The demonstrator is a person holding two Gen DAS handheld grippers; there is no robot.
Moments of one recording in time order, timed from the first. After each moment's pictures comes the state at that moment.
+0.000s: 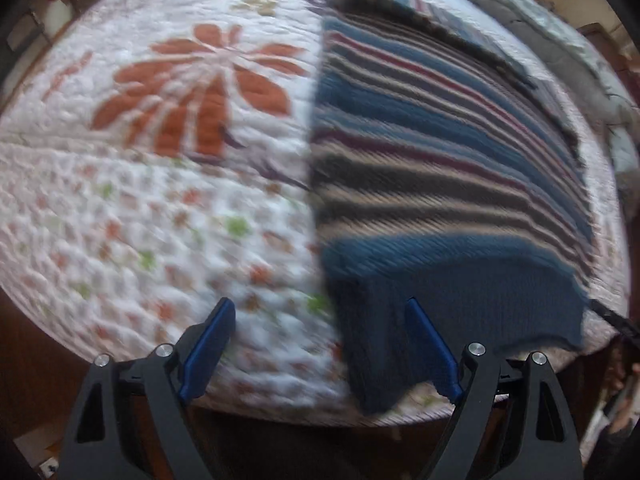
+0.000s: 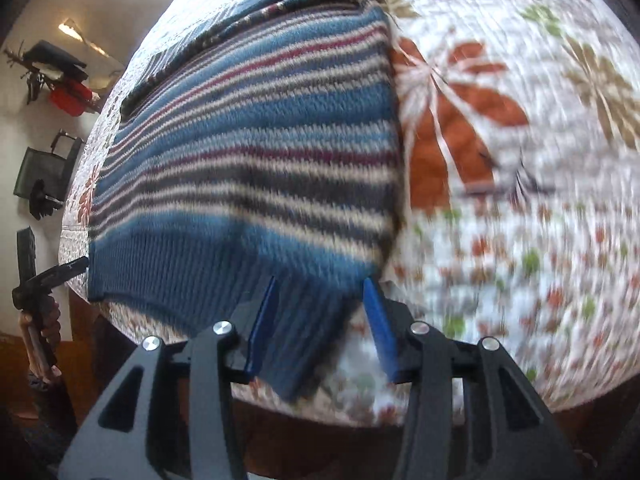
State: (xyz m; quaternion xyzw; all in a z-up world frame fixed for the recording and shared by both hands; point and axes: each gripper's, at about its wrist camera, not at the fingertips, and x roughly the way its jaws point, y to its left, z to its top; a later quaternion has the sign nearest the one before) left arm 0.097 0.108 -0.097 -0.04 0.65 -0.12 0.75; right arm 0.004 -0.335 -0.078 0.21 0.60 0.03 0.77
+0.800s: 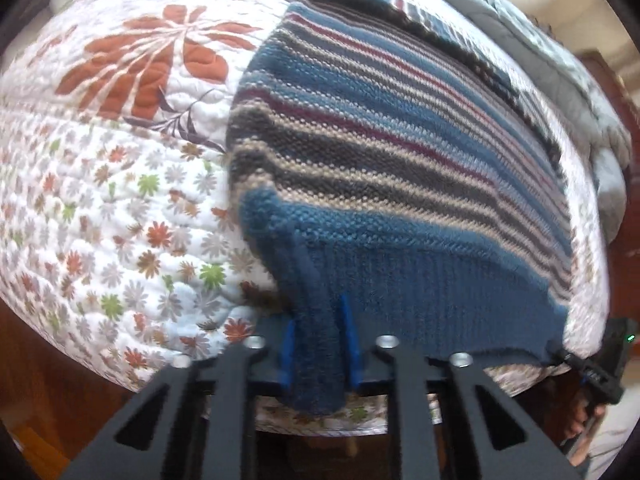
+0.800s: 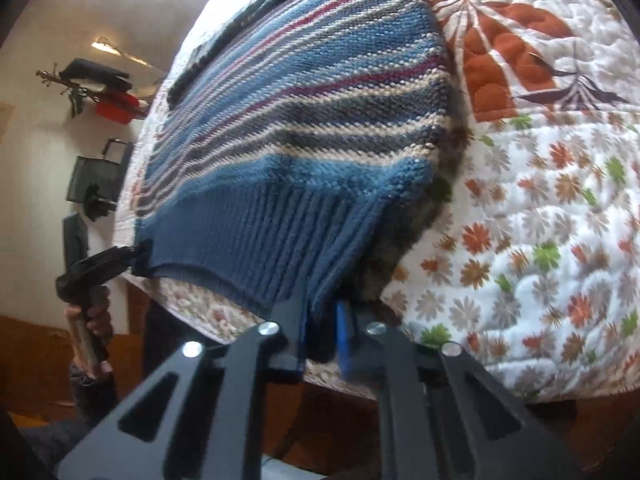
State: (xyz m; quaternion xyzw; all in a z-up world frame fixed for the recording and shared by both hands) left arm 0.079 0.086 -0.108 -0.11 0.64 -0.12 0.75; right arm -0.014 -0.318 -0.107 0.30 0.58 0.12 0.75
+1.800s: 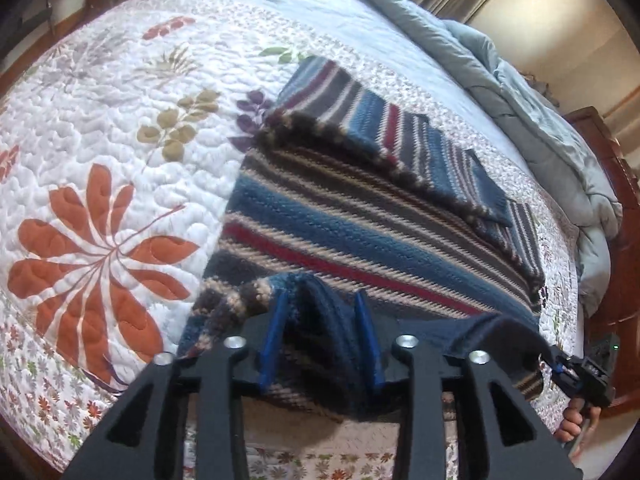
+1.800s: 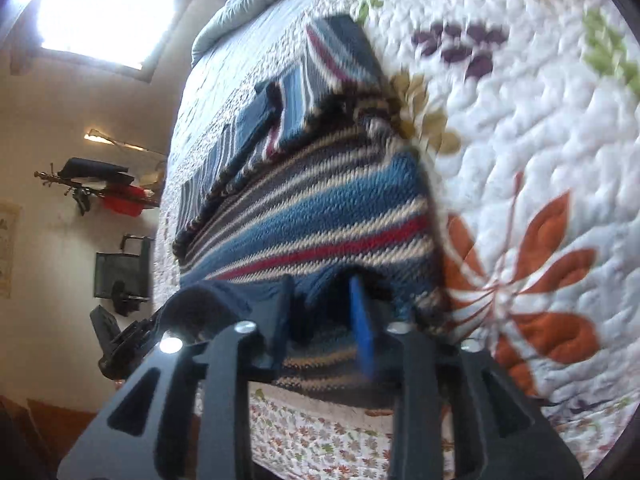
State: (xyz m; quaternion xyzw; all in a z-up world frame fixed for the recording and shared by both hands) left arm 0.236 0.076 -0.075 -0.15 0.57 -0.12 0.80; right arm 0.152 -0.420 -0.073 0.40 0.51 0.06 0.76
